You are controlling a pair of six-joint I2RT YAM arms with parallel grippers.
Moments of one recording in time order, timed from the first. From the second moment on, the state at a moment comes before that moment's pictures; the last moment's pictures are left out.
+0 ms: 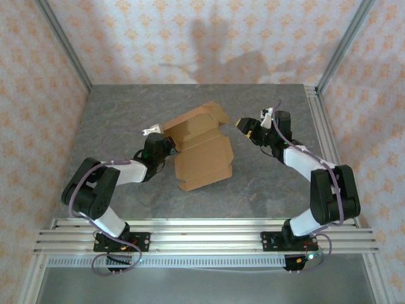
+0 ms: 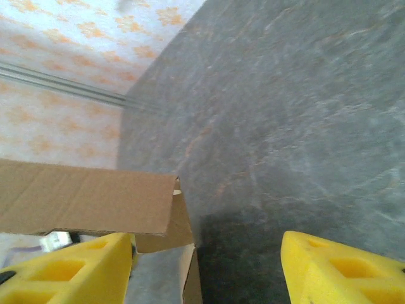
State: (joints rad) left arm -0.35 1.59 0.62 0.43 -0.13 -0.68; right arm 0.17 1.50 0.85 0.13 -0.56 0.79
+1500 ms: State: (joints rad) left arm -0.50 1.64 0.76 0.13 -0.49 -0.43; right arm 0.49 1.71 1.30 -0.36 -0.24 0.66
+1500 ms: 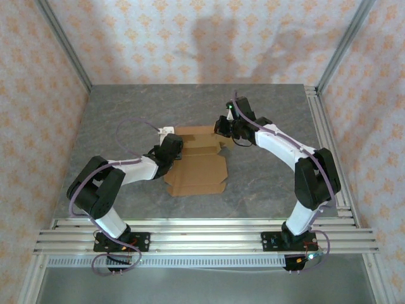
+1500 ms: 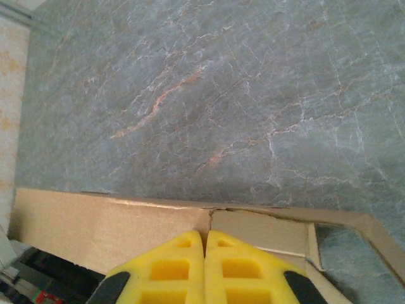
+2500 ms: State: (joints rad) left arm -0.50 1.67 0.80 0.13 -0.41 -0.43; right arm 0.12 1.75 1.20 -0.29 -0.42 0.46
